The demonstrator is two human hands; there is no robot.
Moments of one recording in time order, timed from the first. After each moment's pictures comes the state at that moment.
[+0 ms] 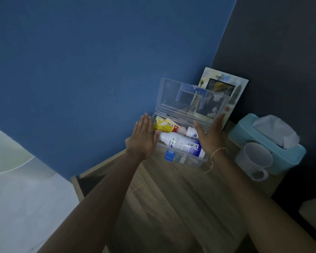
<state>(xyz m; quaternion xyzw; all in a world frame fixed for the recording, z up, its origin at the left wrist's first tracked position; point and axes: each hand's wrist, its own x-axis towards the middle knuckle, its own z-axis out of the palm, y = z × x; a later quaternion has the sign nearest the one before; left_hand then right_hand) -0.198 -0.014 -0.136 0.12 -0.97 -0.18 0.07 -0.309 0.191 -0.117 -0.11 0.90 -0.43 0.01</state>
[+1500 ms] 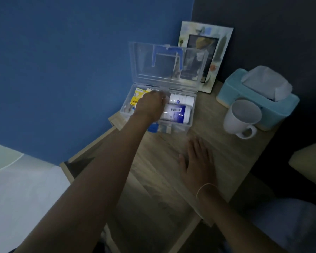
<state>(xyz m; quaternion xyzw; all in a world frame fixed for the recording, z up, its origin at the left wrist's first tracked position) -0.244 0.057 -0.085 0.07 -0.98 -0.19 0.01 -0.153 0.259 -0.199 -0.17 0.98 -0.13 0.00</state>
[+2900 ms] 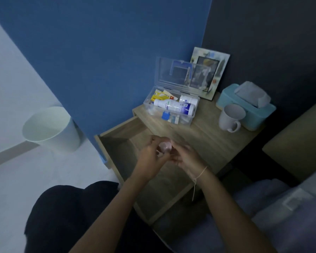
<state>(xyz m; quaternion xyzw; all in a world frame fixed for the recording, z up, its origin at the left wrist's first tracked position) 0.008 0.132 -0.085 0.10 -0.87 -0.46 0.15 -0.068 0.253 -0.081 -0.02 0.62 -0.69 0.37</state>
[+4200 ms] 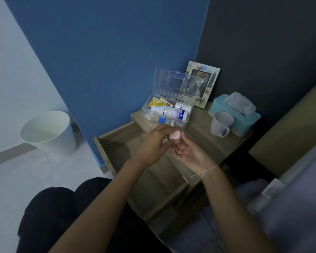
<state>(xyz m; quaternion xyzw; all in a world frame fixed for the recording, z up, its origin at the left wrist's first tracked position) 0.001 0.146 -0.018 -0.03 -0.89 -0.42 0.17 -0.074 0.284 -0.056 0.00 0.38 -0.81 0.44</state>
